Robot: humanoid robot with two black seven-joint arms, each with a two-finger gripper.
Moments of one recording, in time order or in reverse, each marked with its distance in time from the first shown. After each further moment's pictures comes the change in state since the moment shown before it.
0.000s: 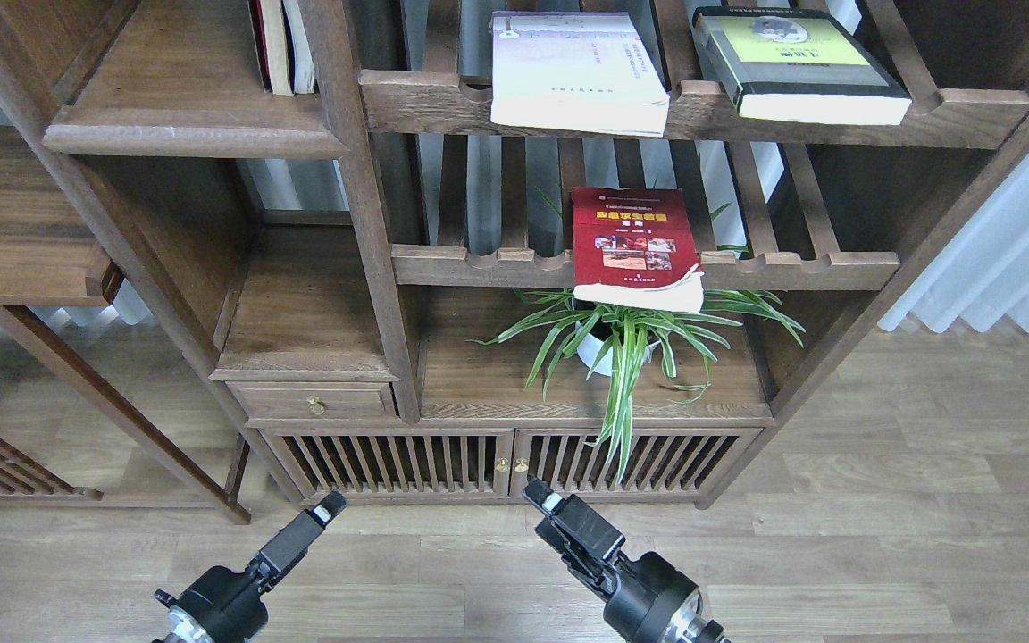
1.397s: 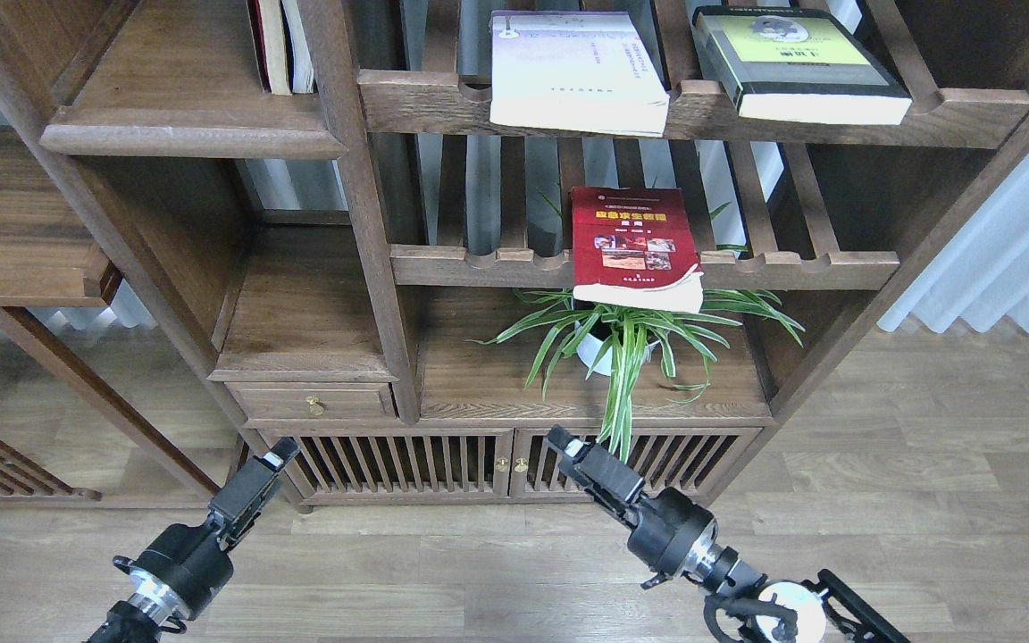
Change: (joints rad) left arm 0.012 -0.090 -0.274 0.040 -0.001 0.000 0.198; right arm 0.270 -0.082 0.047 -0.221 0.186 0.169 0.003
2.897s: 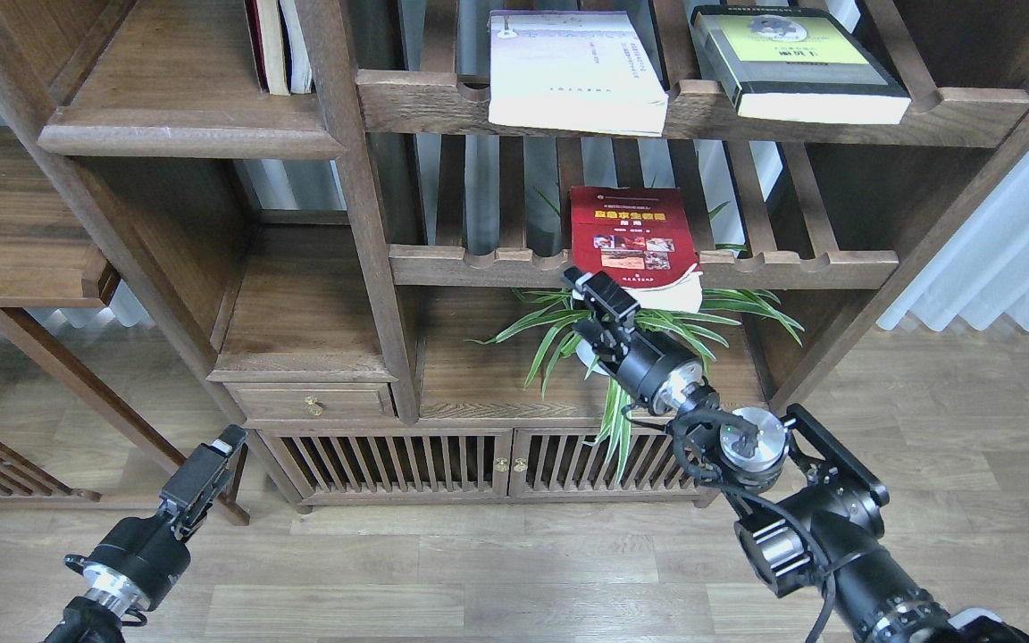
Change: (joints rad) left arm -0.011 0.004 -0.094 0.042 -0.001 0.000 0.002; right arm 0.428 0.083 0.029 -0.304 0.118 -0.441 0.101
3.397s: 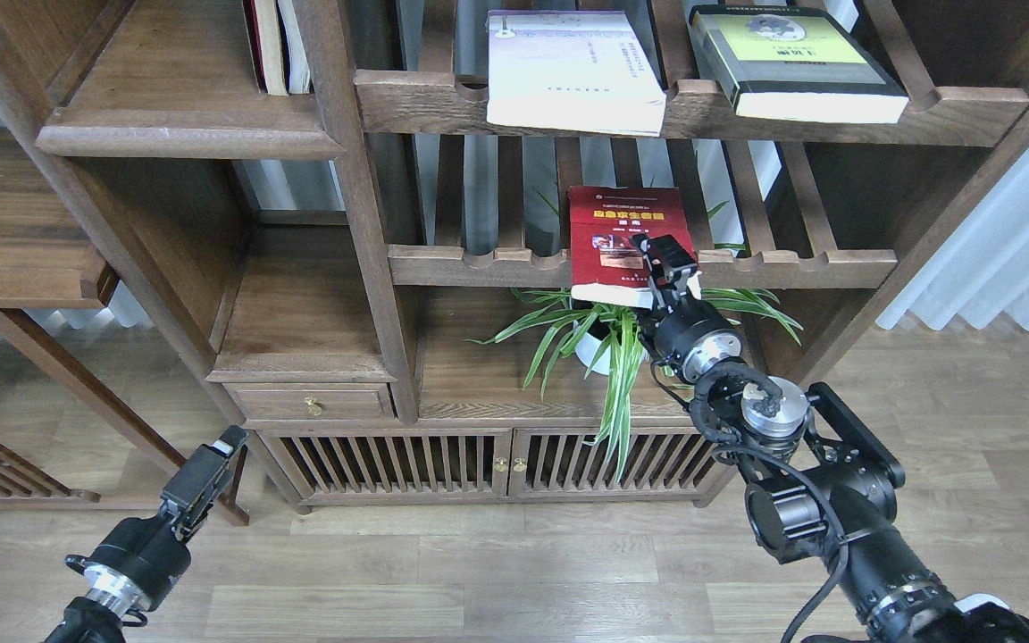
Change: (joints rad) left arm 0.002 0.001 -0.005 0.005 0.001 0.000 0.000; right arm -0.012 0.000 0.071 0.019 0.136 -0.091 0.125
